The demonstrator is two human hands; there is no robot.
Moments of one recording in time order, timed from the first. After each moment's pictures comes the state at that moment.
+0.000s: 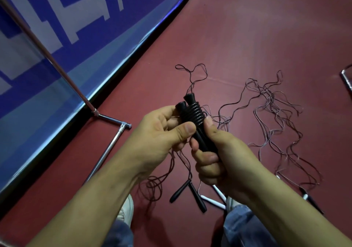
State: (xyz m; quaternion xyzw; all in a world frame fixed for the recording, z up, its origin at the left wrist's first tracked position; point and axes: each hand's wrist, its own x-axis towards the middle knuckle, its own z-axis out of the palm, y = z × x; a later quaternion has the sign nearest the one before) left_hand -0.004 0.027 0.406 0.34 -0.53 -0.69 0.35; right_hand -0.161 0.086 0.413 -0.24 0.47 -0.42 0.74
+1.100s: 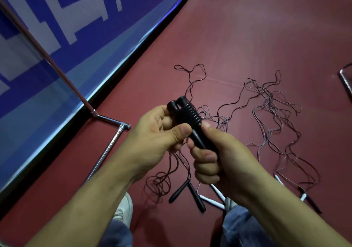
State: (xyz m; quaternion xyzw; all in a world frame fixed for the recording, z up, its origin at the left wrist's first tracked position) left_hand -0.003 0.026 0.401 0.35 -0.52 -0.68 0.37; right_hand -0.160 0.087 0.418 -0.22 0.44 -0.44 0.75
